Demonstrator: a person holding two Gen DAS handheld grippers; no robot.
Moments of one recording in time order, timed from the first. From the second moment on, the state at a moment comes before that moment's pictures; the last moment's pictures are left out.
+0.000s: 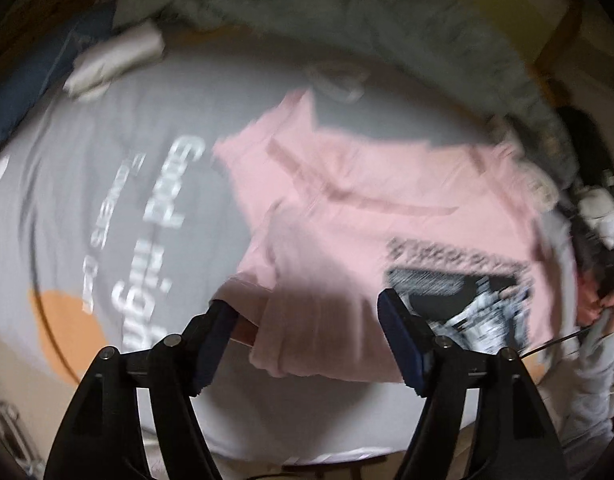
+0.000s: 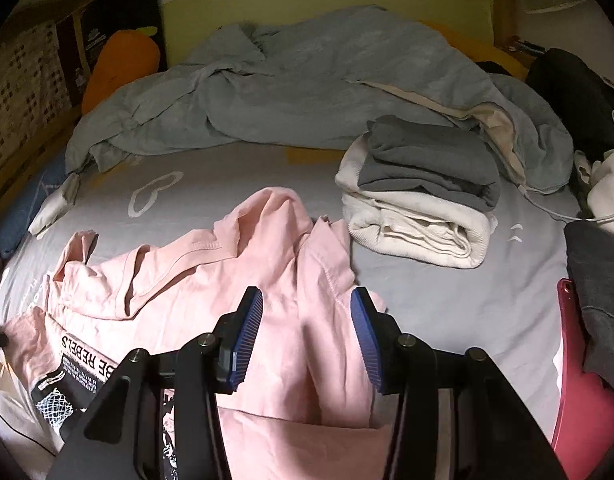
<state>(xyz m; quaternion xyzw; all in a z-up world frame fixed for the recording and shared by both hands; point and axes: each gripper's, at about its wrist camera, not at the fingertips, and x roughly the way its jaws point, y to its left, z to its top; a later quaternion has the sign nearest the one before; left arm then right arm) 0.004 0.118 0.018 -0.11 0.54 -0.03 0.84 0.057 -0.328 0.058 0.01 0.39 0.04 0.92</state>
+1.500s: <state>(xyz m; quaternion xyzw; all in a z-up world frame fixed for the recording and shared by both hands) 0.209 0.110 -0.001 -0.04 0.51 0.03 0.86 0.079 -0.341 0.025 0.03 0.41 0.04 0.91</state>
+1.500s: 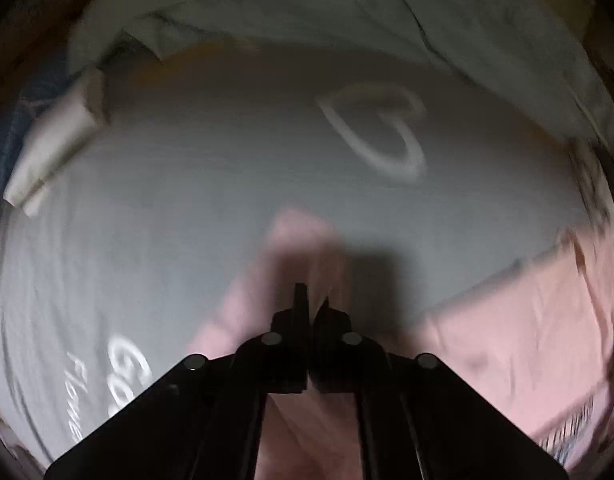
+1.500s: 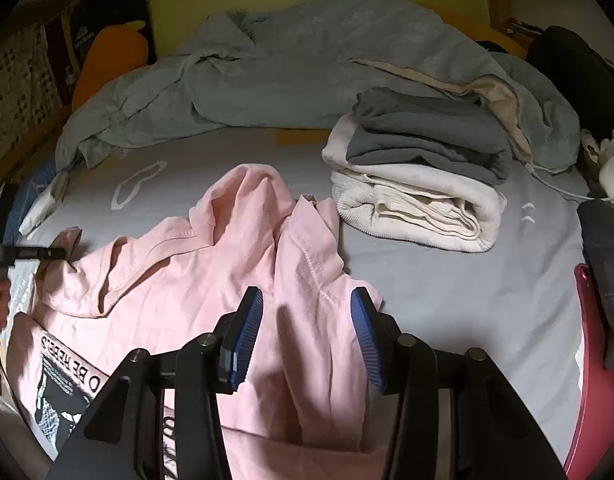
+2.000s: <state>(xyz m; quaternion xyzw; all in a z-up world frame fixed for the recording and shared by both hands) 0.206 0.160 0.024 -0.08 0.40 0.03 0.91 0.108 -0.354 0.011 0.05 0.41 0.02 0.91</state>
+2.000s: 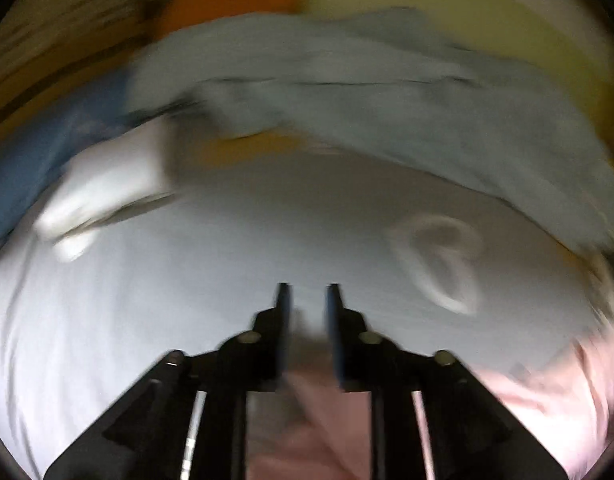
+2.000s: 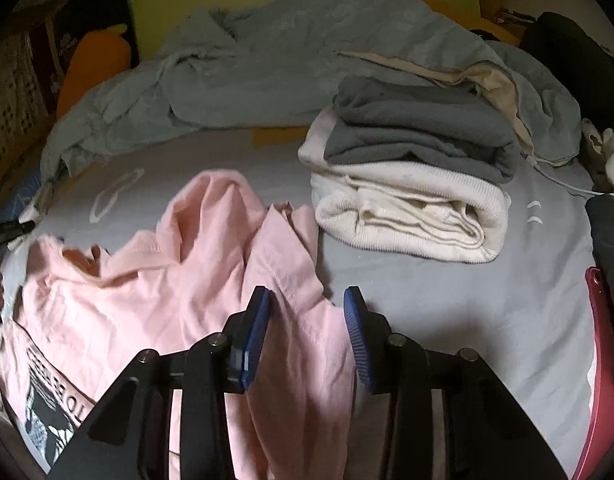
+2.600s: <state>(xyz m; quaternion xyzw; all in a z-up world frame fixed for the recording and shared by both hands) 0.227 -0.044 -0.022 0.16 0.49 -0.21 0.83 0.128 -0.373 -0.009 0.13 0.46 0.09 0.87</state>
